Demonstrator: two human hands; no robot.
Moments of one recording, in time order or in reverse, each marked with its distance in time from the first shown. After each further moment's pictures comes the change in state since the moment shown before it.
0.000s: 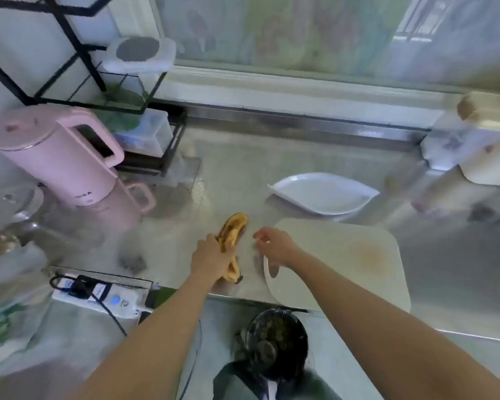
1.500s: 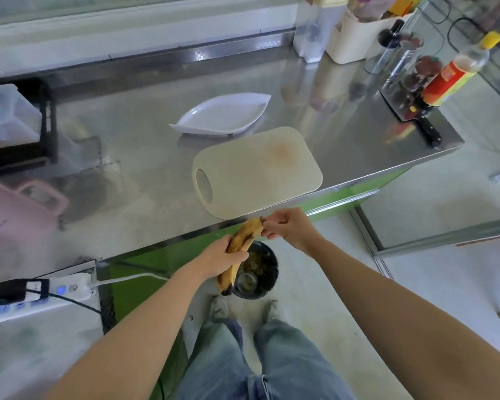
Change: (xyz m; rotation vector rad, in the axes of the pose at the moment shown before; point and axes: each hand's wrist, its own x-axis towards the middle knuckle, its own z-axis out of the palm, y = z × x) left_hand -0.115 -0.008 0.085 -0.014 -0.767 0.385; right_hand -0.180 0.128 0.066 0.781 0.420 0.140
